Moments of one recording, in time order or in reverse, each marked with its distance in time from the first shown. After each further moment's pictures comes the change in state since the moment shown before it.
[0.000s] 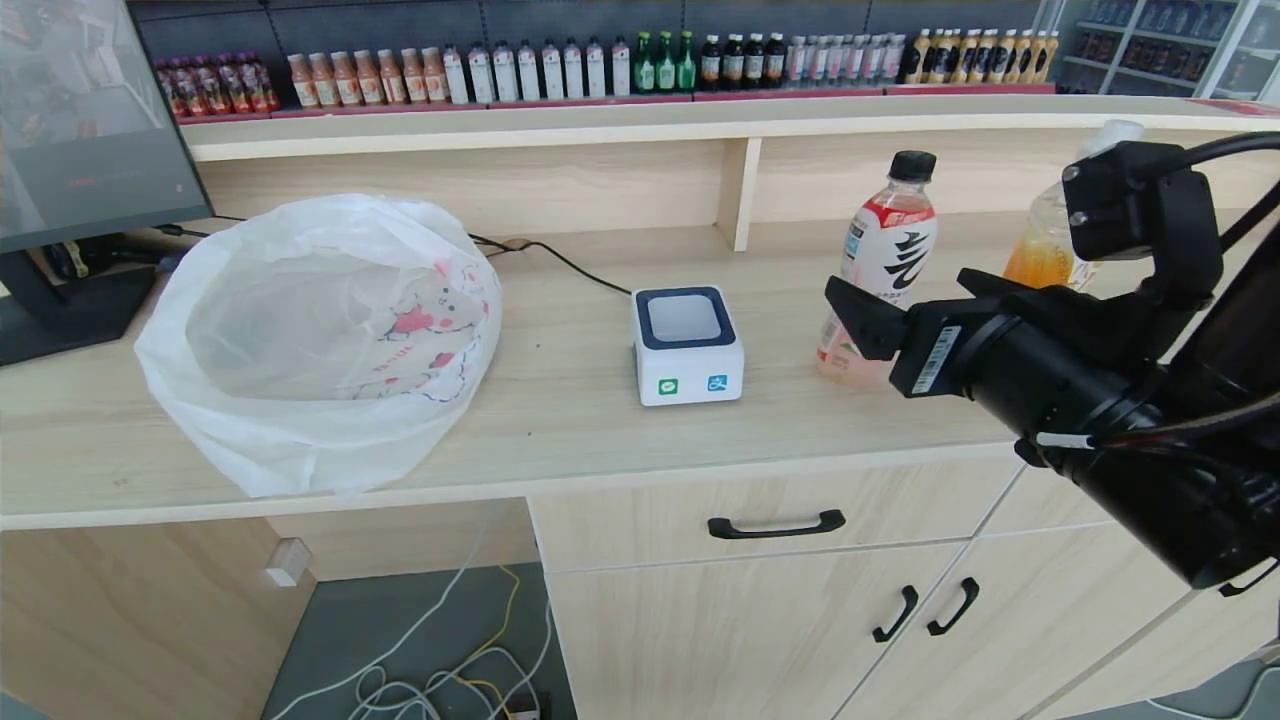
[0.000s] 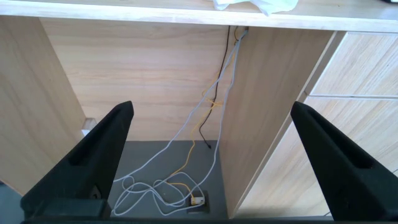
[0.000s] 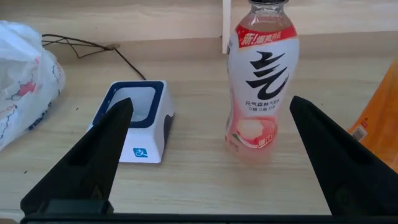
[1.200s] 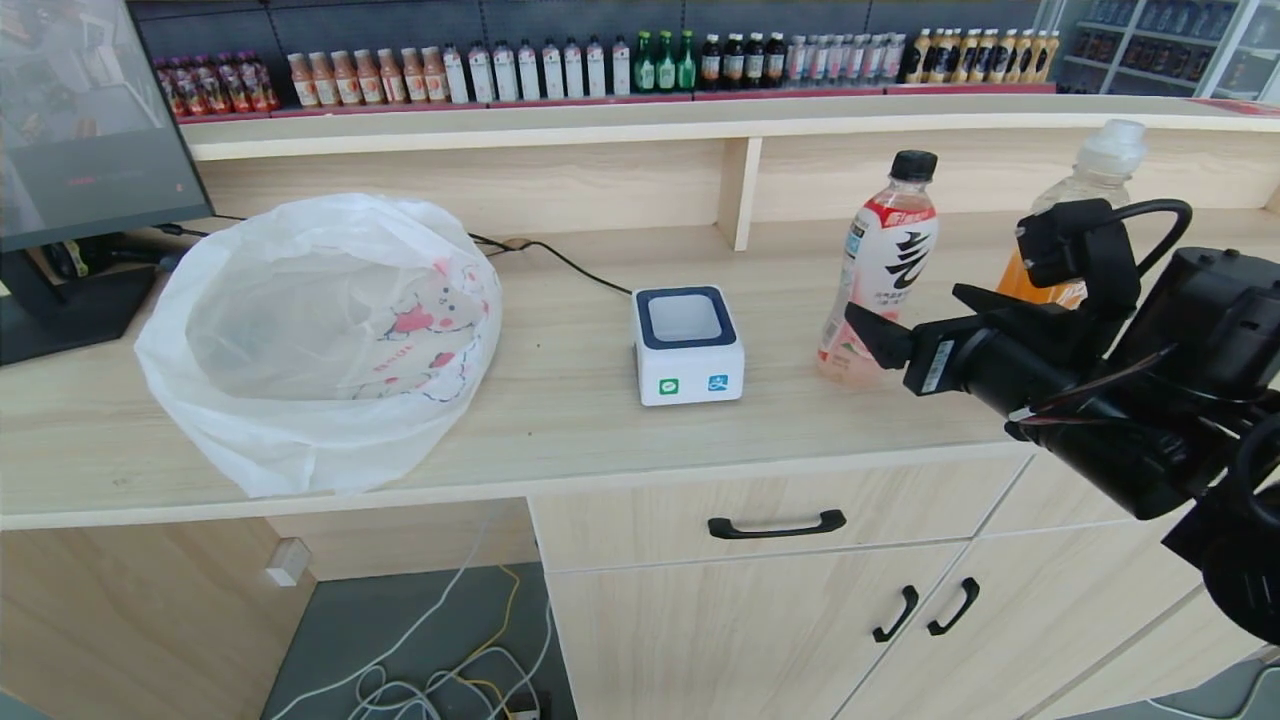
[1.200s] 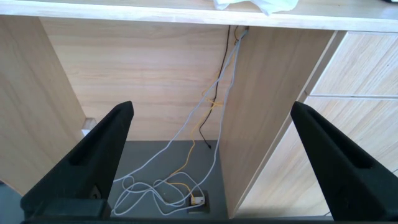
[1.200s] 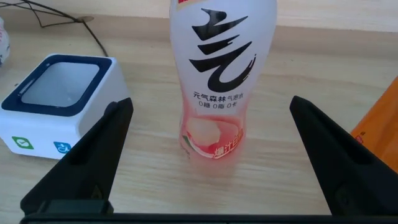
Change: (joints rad) left arm 0.000 0.000 0.000 0.000 0.000 0.000; right arm -0.282 0.139 0.014 -0.103 0.317 -0.044
